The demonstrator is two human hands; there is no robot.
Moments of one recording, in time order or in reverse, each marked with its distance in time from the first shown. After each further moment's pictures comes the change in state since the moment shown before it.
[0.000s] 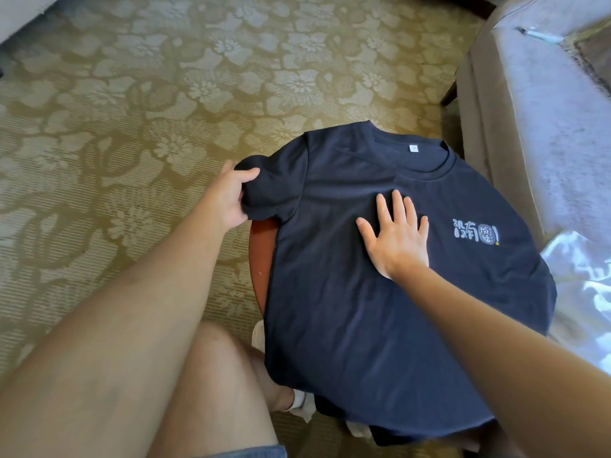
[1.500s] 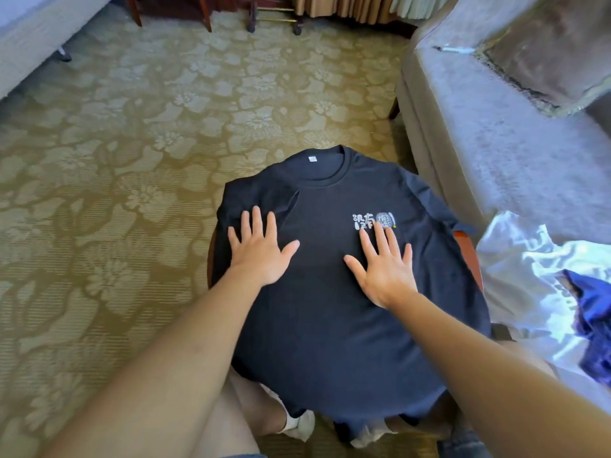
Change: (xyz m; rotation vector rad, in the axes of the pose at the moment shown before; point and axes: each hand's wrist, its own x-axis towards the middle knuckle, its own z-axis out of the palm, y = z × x) left_hand -0.052 -0.069 0.095 1.774 0.023 0.349; right_hand -0.049 0.068 -0.004 0.042 -0.013 0.029
